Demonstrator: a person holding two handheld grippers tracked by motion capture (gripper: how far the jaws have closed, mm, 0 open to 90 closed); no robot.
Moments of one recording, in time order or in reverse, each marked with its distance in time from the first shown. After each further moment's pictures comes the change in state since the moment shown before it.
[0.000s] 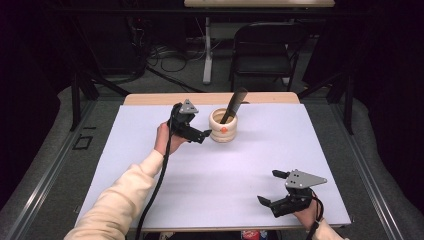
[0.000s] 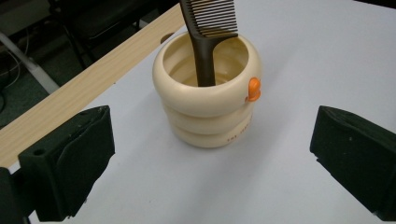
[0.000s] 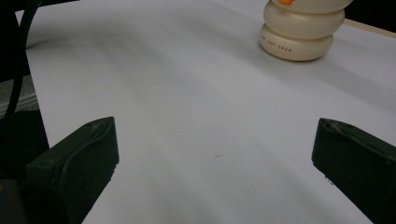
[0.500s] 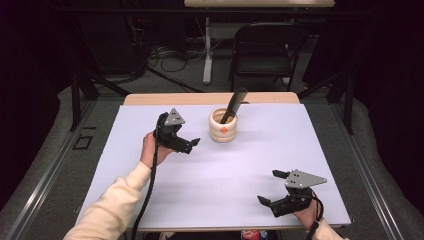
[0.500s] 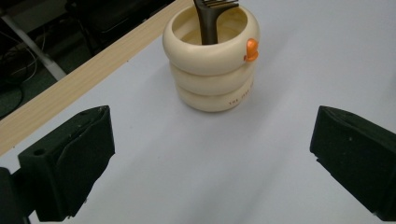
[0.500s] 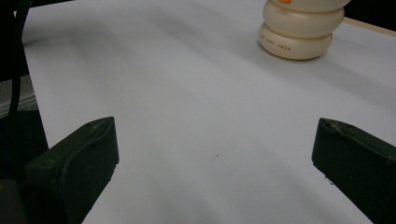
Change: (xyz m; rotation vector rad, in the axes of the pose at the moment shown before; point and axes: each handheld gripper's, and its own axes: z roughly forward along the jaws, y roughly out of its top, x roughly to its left) left arm -0.007 -0.033 -0.034 0.003 0.031 0.005; right arm 0.000 0.000 0.000 0.002 -0.002 0.002
